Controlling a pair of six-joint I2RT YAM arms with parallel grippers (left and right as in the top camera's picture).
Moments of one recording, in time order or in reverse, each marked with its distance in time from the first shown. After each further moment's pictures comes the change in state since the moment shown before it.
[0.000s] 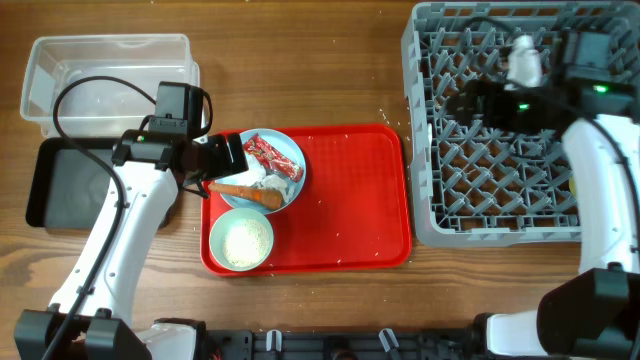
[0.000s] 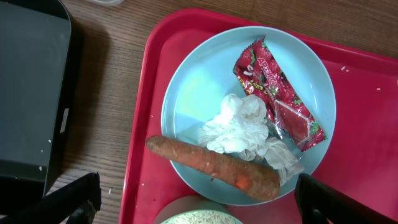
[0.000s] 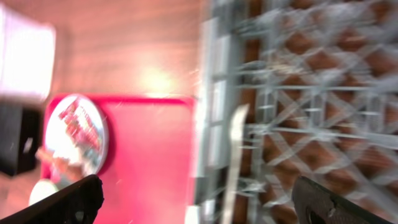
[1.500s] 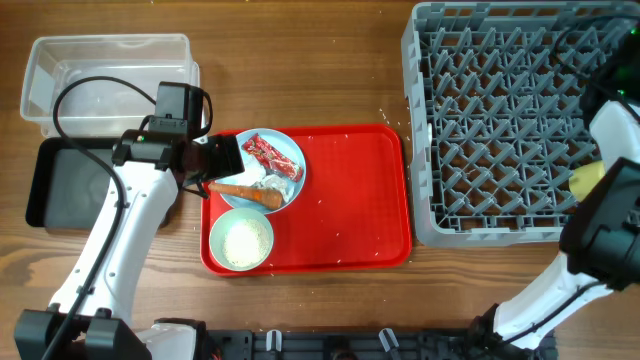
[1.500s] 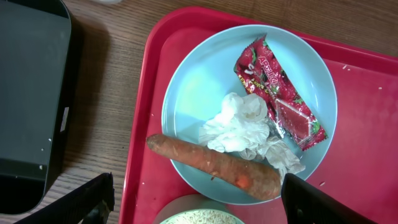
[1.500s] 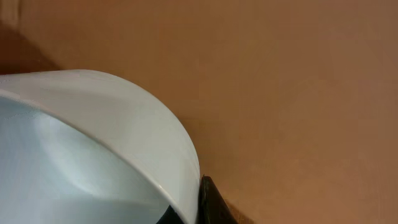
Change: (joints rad) left arm 0.000 0.000 0.000 -0.003 0.000 0.000; right arm -0.332 0.406 -0.003 1.162 1.420 -0.289
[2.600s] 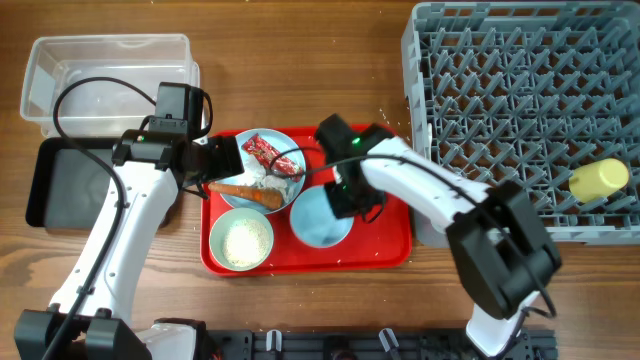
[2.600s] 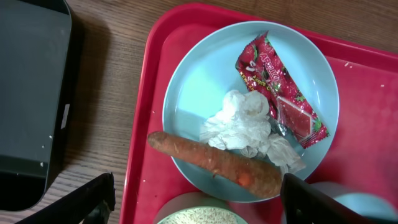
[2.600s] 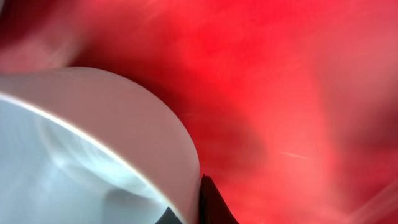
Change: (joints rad) left arm 0.000 0.000 0.000 -0.010 0.000 0.000; right arm 1.071 -0.090 -0.137 -1.157 -1.063 0.662
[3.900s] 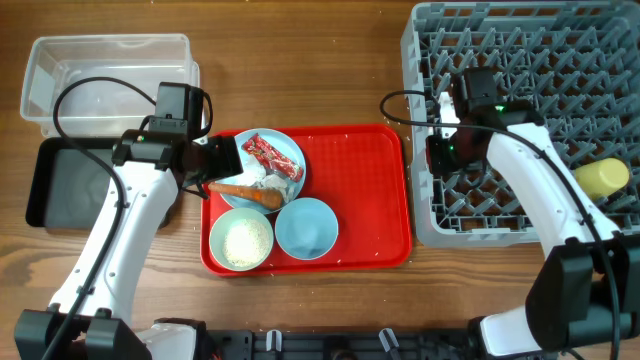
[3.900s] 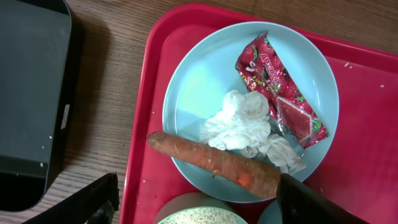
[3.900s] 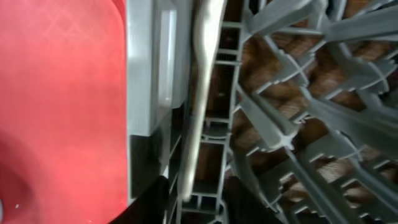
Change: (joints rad) left arm 0.000 0.000 0.000 0.002 0.000 0.000; right arm -0.502 -0.264 -0.088 0.028 0.094 -0.309
